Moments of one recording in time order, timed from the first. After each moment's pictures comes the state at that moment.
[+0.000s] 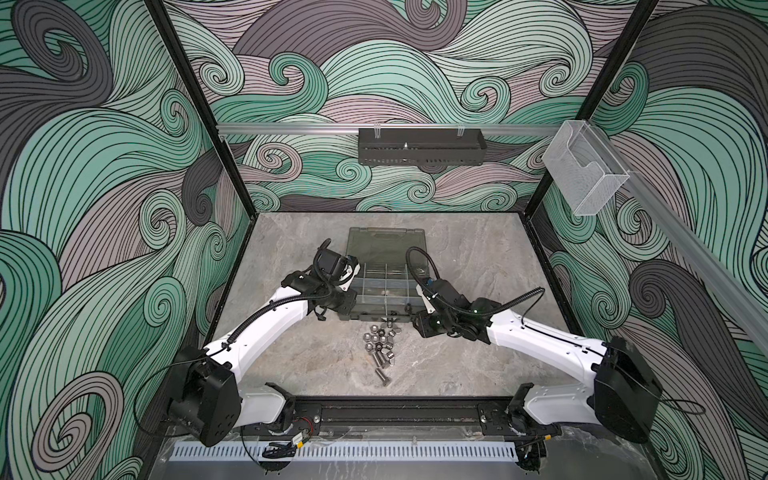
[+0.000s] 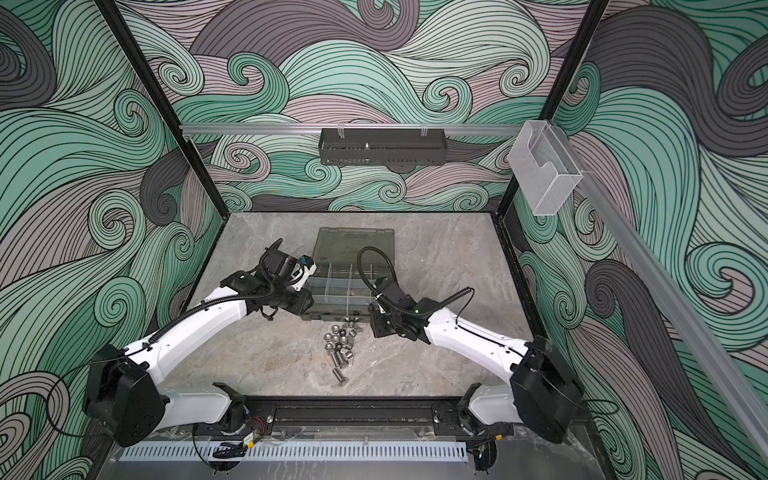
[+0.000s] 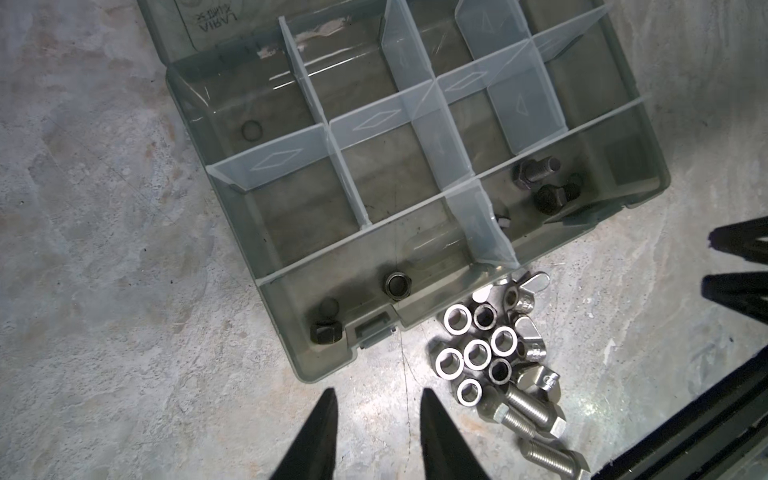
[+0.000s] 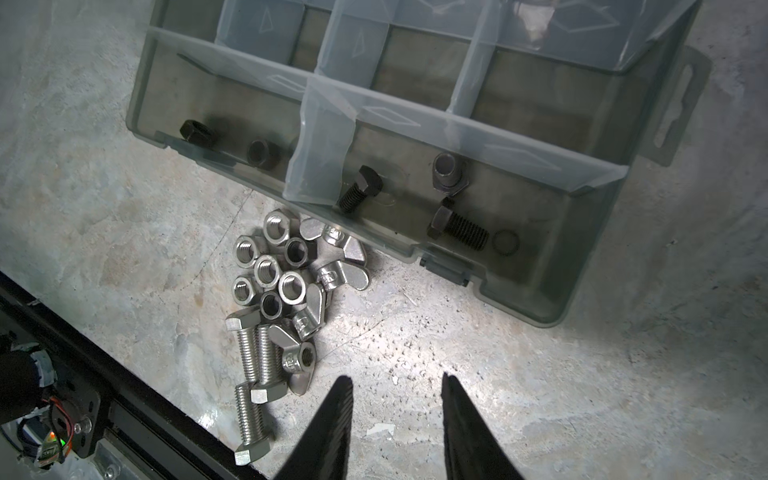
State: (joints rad) left arm -0.47 1.31 0.99 -0.76 0.10 -0.07; right arm 0.84 1.36 0.85 -0.52 -0.03 0.51
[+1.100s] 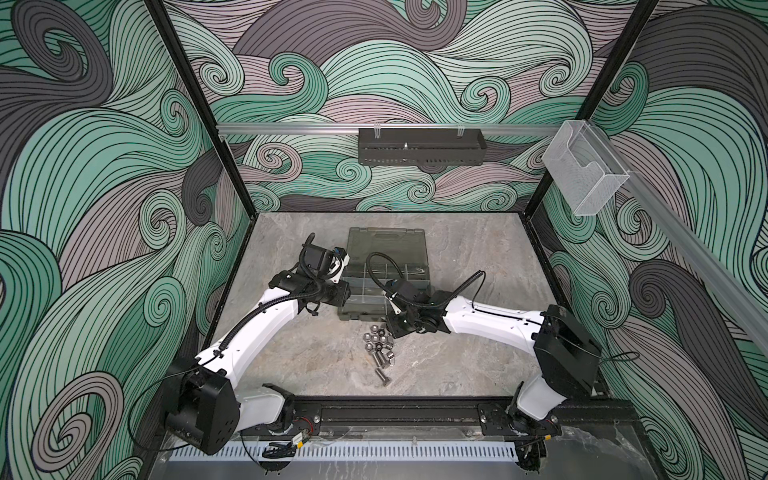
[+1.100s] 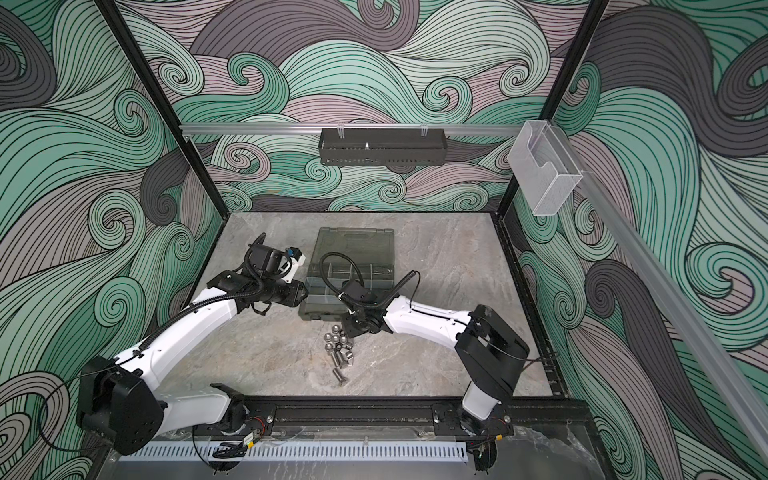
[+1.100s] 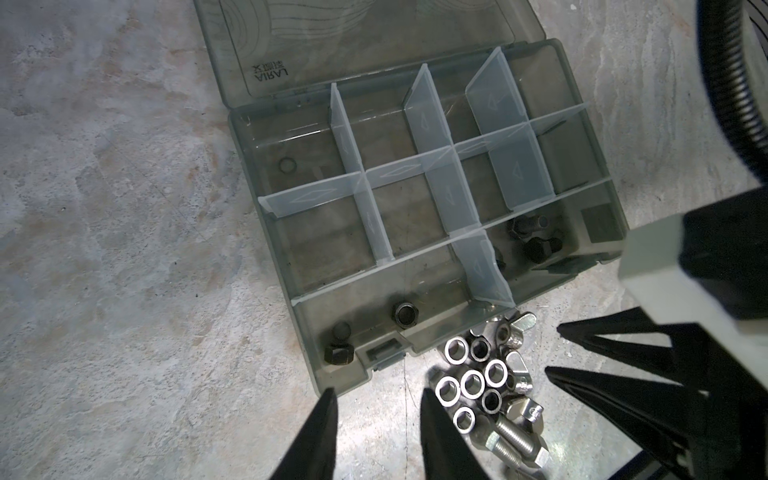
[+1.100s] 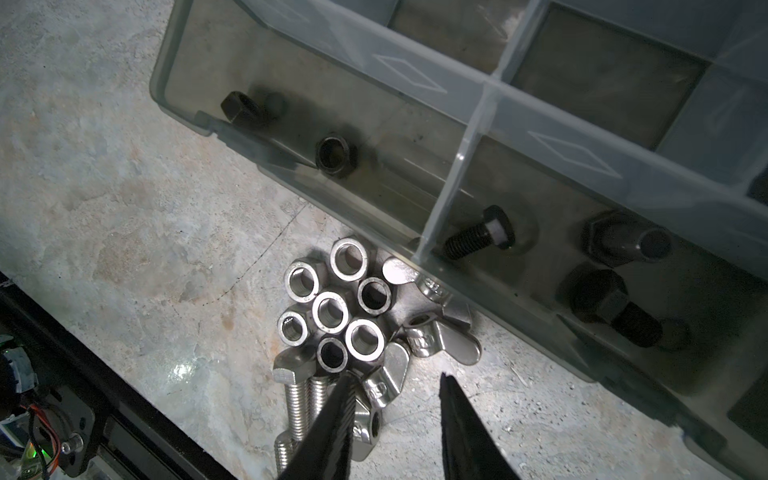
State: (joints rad) left arm -0.36 1.27 0.99 -0.71 0.17 -0.11; right arm 0.96 1.68 1.10 -0.51 -0.03 0.49
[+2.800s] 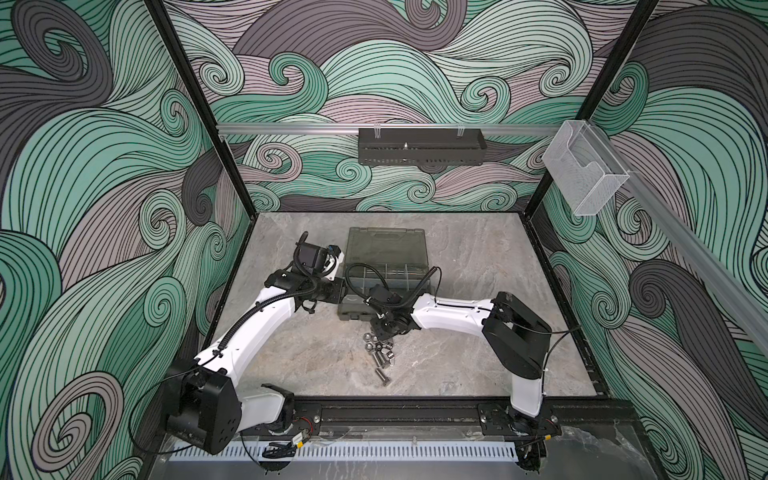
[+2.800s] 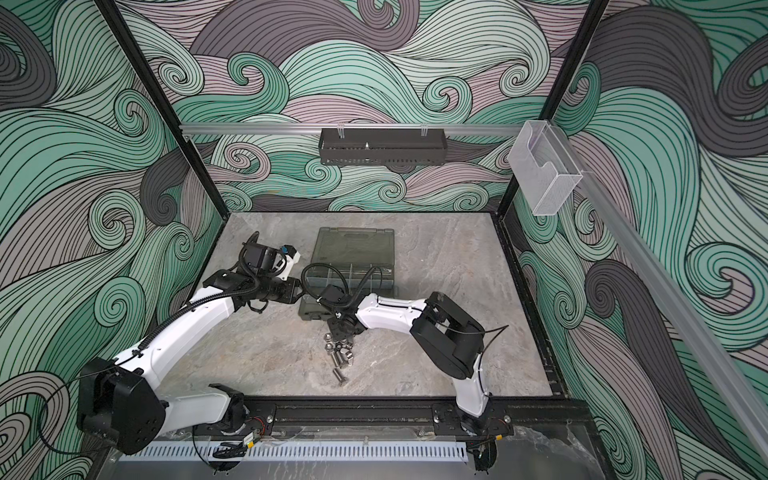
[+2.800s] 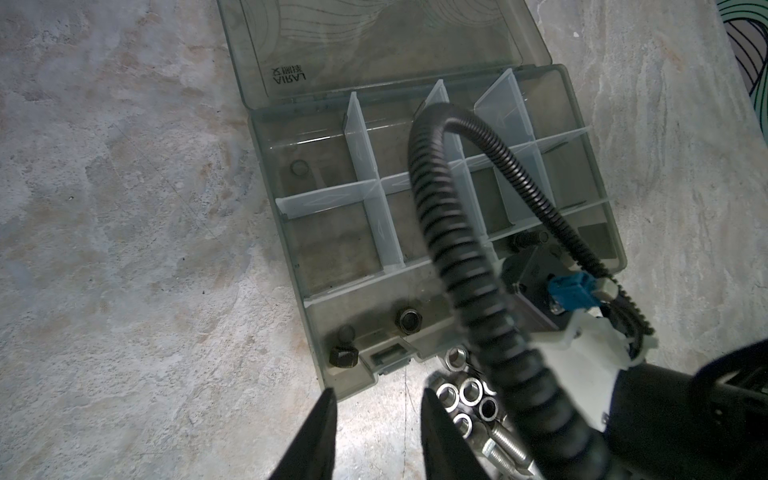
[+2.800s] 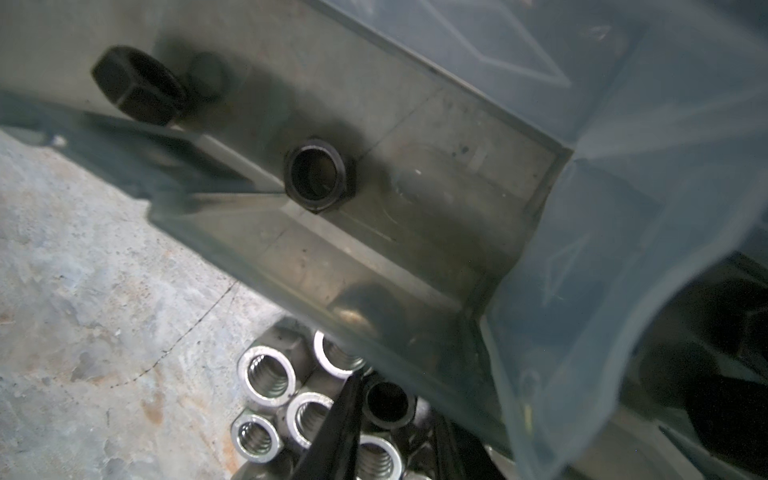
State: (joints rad) left arm -0.32 1.27 0.99 -0.70 0.21 -0.12; right arm 1.01 1.93 1.26 -0.55 0.03 0.49
